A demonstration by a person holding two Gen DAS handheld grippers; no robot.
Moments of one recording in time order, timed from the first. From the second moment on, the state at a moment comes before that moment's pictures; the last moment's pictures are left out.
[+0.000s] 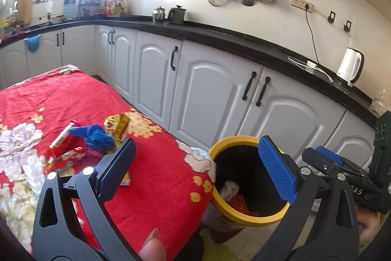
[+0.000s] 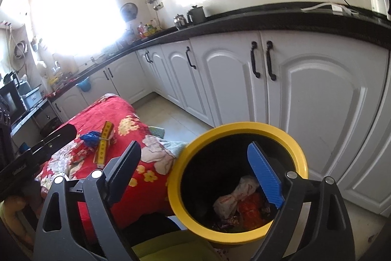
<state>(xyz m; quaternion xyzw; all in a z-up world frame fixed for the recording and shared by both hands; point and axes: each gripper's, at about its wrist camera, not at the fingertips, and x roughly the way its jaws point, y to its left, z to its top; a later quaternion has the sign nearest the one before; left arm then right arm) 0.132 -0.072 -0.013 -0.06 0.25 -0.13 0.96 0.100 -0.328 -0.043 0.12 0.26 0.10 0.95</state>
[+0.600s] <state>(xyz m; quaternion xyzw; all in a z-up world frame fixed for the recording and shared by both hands) 0.126 -0.007 0.003 -0.10 0.22 -0.08 0.97 0.102 -0.265 -0.024 0.08 0.25 0.16 0.95</state>
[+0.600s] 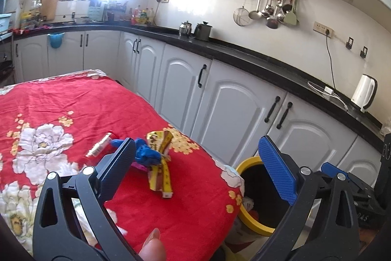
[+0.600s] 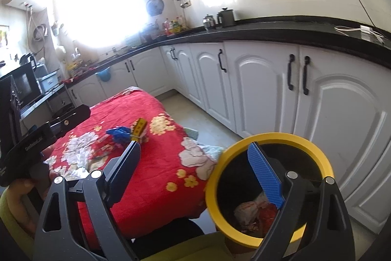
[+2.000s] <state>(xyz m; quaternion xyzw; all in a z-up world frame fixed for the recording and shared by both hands) 0.181 0.115 -0.047 -0.08 0.33 0.07 0.94 0.193 -0.100 -0.086 0.00 0.37 0.25 0.90</state>
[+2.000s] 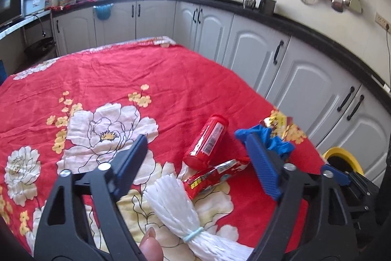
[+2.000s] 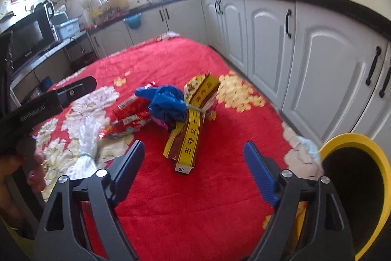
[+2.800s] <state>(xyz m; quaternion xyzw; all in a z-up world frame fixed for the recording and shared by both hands) 0.254 0.098 -0.090 0.00 0.44 0.02 0.90 0.226 -0.094 -0.118 0.04 0.42 0.26 0.87</state>
